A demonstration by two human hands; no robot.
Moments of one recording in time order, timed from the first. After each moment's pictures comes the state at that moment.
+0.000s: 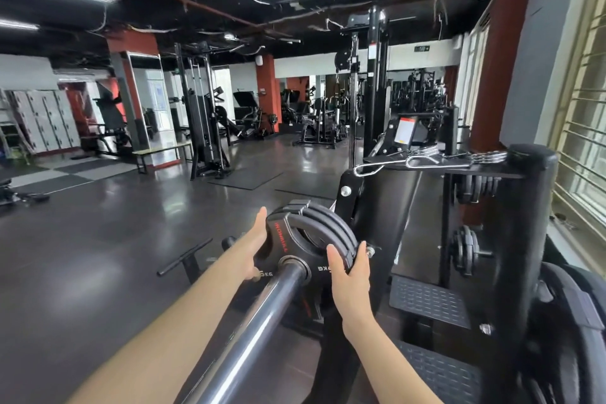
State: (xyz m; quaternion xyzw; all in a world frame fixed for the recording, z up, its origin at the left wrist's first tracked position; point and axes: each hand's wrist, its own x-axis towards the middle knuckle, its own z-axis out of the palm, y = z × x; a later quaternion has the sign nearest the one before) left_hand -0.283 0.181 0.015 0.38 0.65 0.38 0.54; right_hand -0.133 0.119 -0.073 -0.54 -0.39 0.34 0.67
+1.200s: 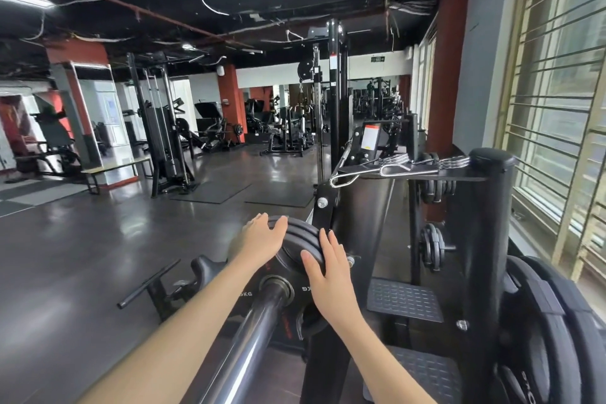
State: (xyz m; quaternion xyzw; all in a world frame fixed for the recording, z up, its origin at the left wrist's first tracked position) left_hand -0.252 0.192 0.043 0.73 0.62 0.23 0.15; right_hand -0.126 0.126 -0.046 -0.60 -0.56 0.20 0.54
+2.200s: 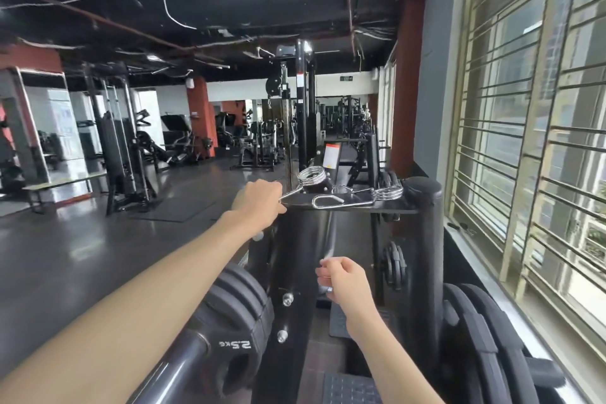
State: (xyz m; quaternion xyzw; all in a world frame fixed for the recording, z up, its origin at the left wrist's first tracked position) left_hand -0.111 0.238 0.131 0.85 0.48 0.18 -0.12; right_hand 0.017 0.126 0.000 -0.62 -0.33 0.35 0.63
